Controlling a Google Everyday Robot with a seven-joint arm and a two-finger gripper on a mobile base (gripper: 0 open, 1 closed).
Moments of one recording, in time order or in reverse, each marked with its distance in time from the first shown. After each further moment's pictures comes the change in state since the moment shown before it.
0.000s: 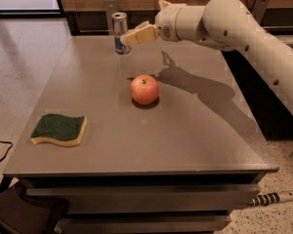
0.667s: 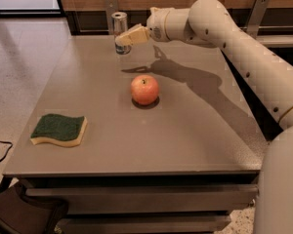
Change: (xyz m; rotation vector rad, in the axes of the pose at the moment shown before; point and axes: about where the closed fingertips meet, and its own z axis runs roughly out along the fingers) arm 0.024 -0.013 0.052 -0.044 0.035 0.056
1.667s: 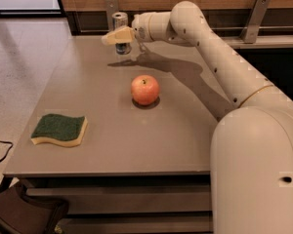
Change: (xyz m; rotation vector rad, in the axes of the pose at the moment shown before) arm 0.009 0.001 0.070 -0.103 -0.017 0.117
